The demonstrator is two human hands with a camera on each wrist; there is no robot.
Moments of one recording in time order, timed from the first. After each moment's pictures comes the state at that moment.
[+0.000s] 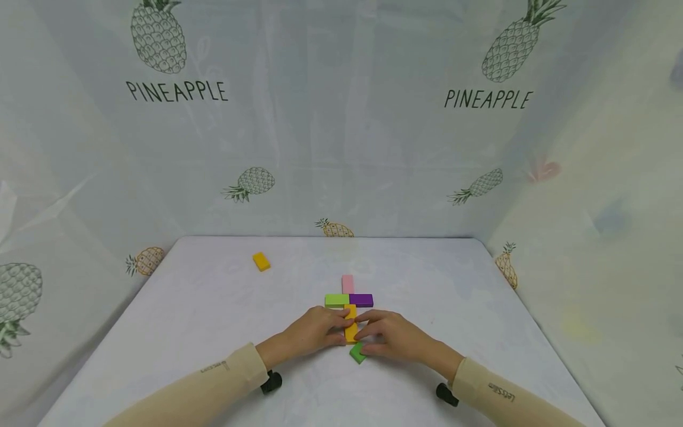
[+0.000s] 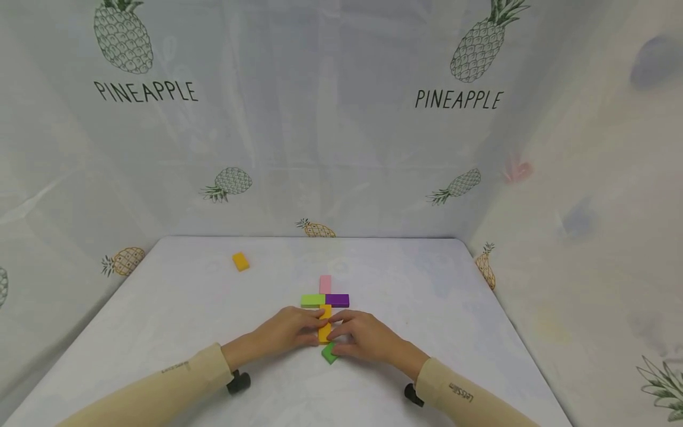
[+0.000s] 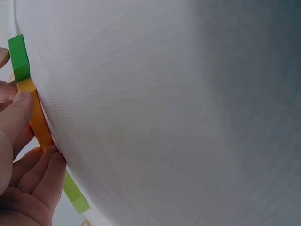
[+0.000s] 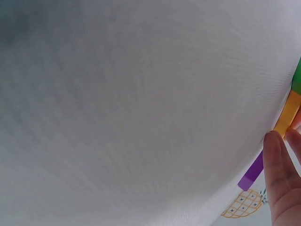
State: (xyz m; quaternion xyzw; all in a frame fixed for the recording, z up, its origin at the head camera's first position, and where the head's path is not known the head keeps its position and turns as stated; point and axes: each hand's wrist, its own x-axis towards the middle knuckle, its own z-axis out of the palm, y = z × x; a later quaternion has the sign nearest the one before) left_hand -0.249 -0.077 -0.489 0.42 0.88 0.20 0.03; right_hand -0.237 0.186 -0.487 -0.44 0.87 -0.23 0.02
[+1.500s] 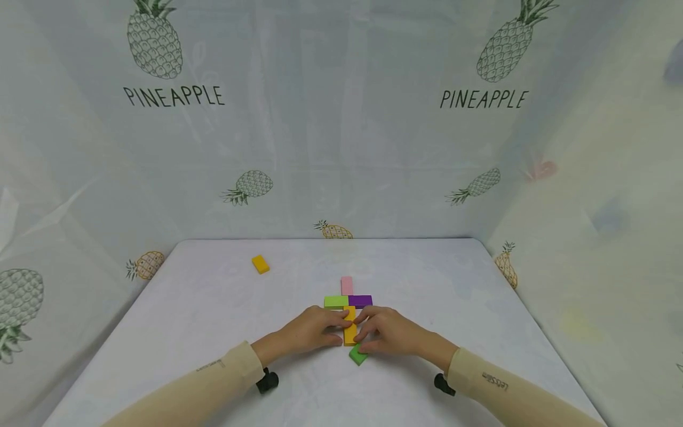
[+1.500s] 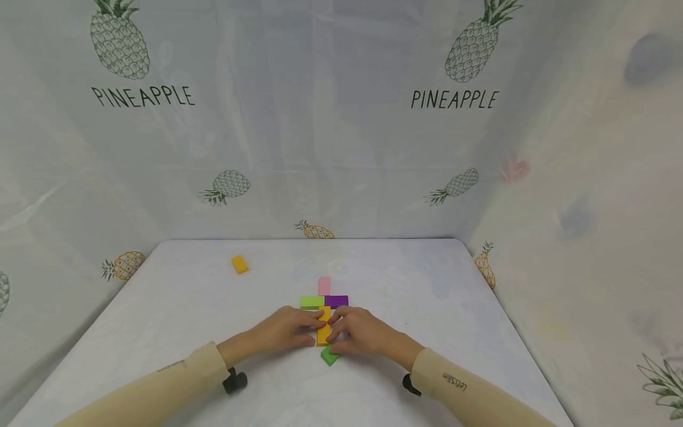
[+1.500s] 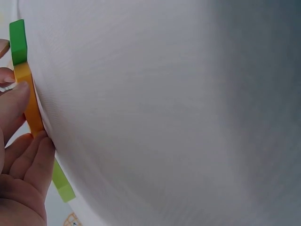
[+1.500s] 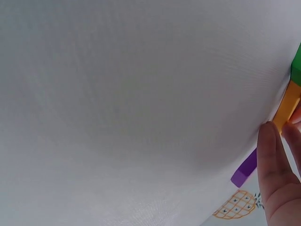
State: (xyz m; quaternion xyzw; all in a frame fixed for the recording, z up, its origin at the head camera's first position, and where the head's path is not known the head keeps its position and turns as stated) left_hand -0.261 -0.085 -0.498 0.42 0.87 0.25 0.06; right_hand -0.246 0.180 -0.477 -0.41 0.87 -0.25 0.08
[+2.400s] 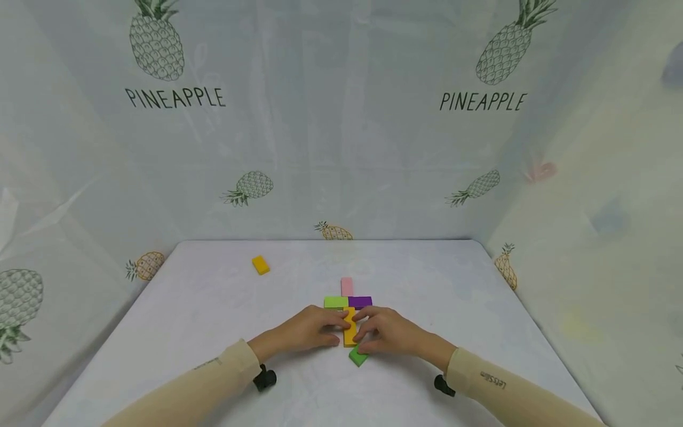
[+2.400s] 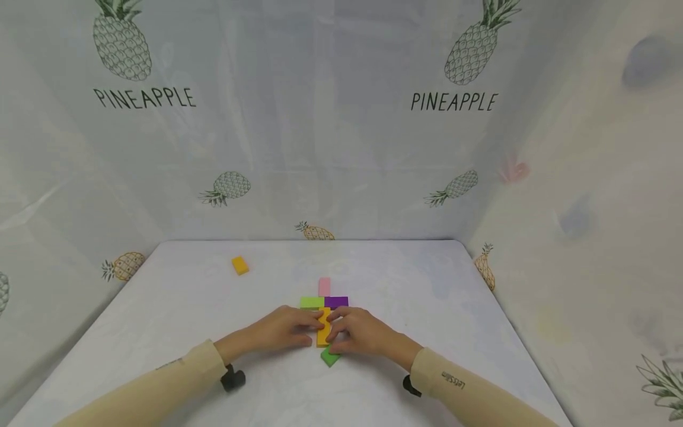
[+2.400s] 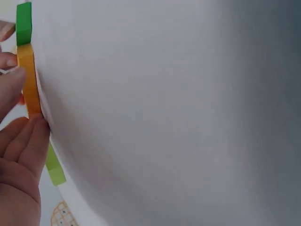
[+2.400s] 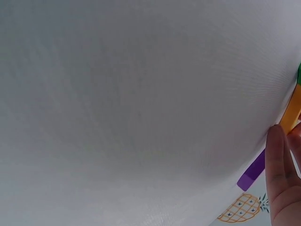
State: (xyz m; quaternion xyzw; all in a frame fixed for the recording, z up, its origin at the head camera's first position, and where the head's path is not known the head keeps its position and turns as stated) left_hand -0.269 -0.097 -0.500 0.43 0.86 0.28 0.09; right_hand -0.249 0.180 -0.483 -0.41 0.87 -0.25 0.07
